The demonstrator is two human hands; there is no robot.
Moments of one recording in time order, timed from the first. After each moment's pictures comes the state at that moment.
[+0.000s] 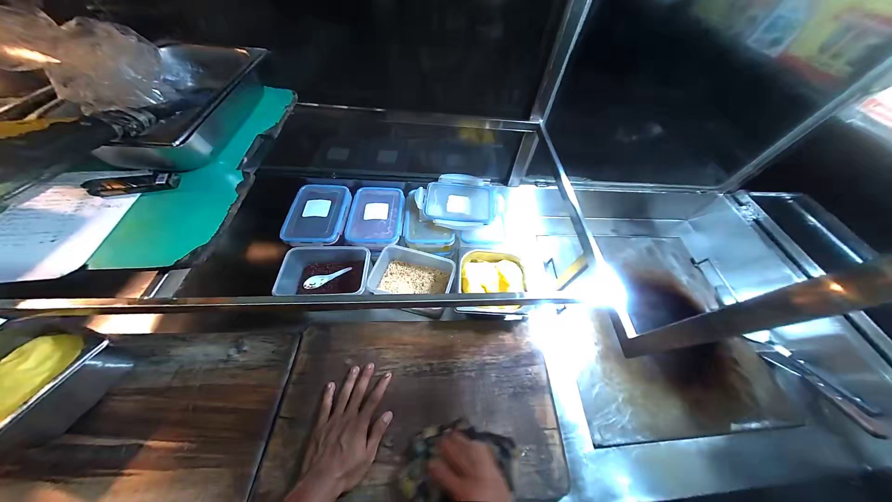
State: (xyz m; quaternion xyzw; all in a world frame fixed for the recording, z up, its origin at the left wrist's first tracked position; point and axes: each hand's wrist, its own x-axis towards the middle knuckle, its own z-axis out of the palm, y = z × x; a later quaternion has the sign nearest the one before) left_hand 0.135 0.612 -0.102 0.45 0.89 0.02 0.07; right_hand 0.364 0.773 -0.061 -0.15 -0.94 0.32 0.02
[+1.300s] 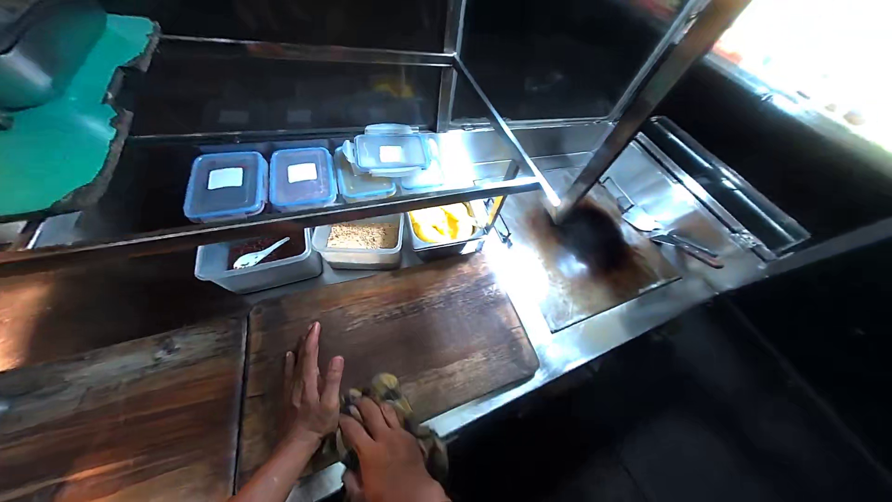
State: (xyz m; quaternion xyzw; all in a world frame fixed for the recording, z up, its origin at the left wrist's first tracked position) left_hand 0.123 0.594 -0.106 0.38 0.84 0.39 0.07; right_hand 0.301 0.632 -0.062 -0.27 -0.91 0.32 0.04
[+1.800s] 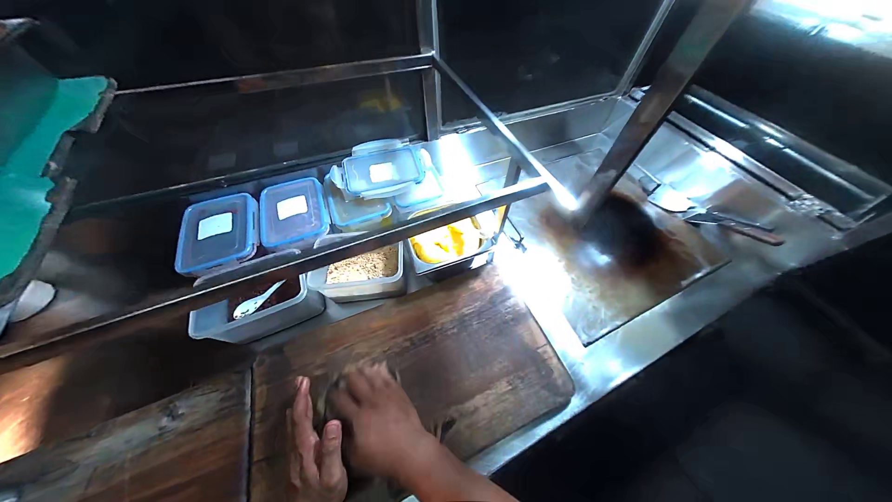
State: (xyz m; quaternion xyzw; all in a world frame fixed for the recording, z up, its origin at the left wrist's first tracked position) left_hand 0.122 0.590 -0.107 0.40 0.78 0.48 0.05; right_hand 0.206 0.709 -0.079 -0.22 -0.92 0.32 0.04
